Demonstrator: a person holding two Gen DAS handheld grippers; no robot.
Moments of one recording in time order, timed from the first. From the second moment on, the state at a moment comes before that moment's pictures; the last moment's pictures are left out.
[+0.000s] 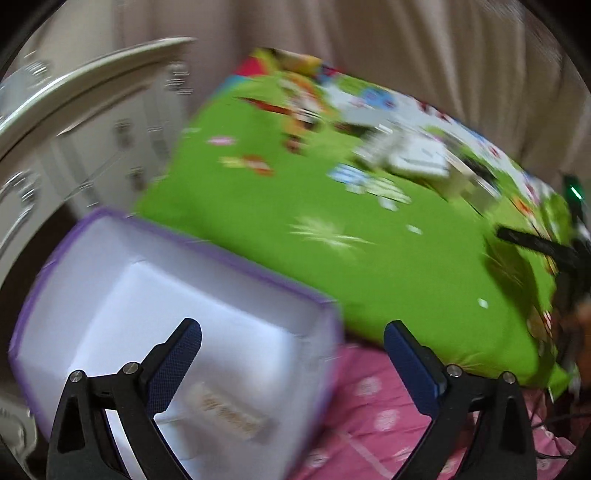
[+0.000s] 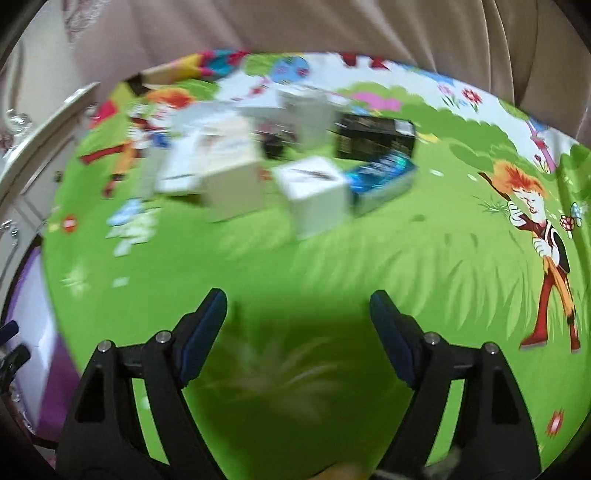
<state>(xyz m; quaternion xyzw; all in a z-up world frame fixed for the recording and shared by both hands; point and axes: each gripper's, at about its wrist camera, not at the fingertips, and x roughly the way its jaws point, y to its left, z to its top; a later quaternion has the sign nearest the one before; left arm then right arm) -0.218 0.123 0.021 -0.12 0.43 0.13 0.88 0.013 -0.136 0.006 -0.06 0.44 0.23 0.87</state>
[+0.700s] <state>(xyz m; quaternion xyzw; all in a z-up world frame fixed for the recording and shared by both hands) -0.033 -0.042 0.000 0.01 0.46 -0.03 0.89 0.024 -0.220 -0.006 -0.09 0.41 0.20 0.89</state>
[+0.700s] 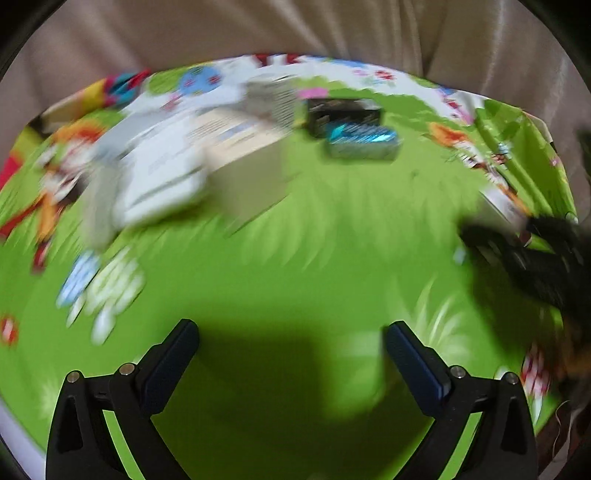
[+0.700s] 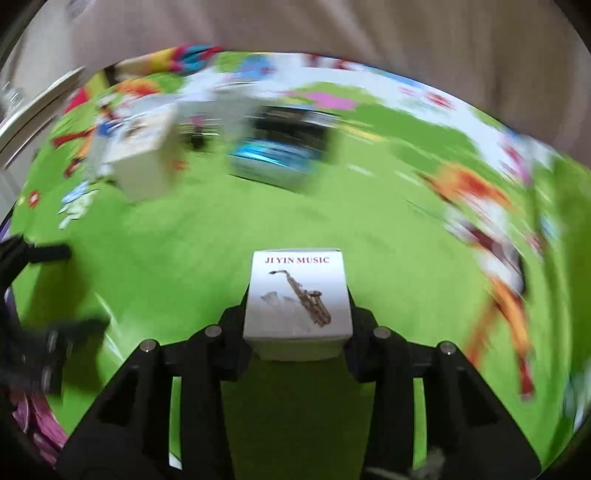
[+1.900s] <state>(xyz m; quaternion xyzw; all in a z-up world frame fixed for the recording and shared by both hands) 0.088 -0.166 0.010 0.12 0.40 -0.19 0.89 0.019 -0.281 -0.005 -0.06 0.41 0.16 0.89</state>
